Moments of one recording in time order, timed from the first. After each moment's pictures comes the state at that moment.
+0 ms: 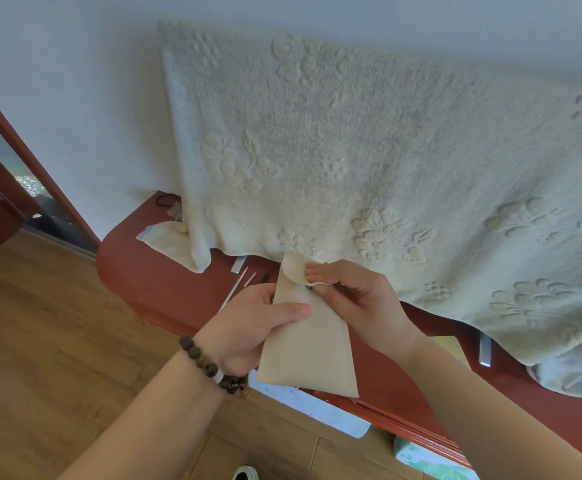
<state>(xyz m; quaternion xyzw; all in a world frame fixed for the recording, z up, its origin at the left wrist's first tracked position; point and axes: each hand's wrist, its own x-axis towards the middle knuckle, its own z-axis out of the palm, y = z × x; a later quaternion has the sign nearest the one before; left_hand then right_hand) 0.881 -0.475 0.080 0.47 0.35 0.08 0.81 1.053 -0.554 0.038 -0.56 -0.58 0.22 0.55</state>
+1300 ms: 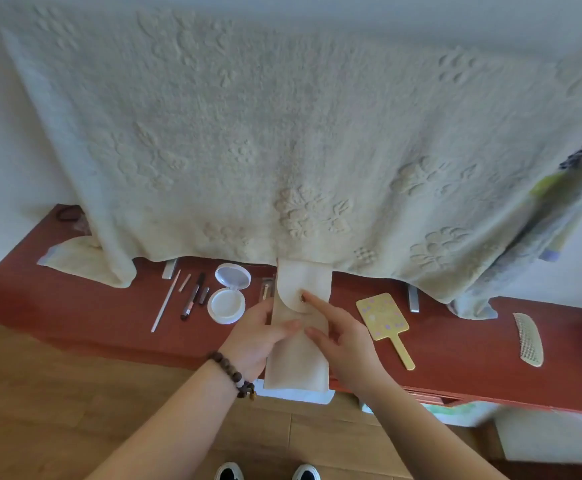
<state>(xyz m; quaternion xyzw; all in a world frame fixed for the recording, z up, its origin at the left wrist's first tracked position) 0.948 -0.511 -0.018 0.52 0.30 0.05 0.80 1.048 -0.644 -0.029 -0.79 -0.35 0.22 0.45</state>
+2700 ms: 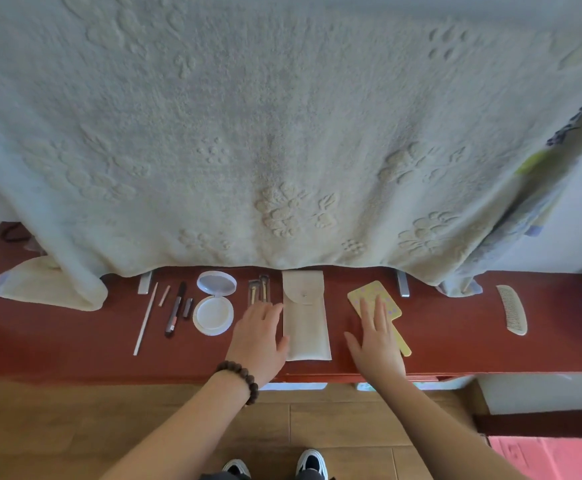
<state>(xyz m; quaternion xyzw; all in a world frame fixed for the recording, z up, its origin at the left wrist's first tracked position) 0.971 -0.492 -0.079 0.95 0.21 0.01 0.25 1.096 -0.679 -0.118 -0.95 -0.22 0.13 0.16</state>
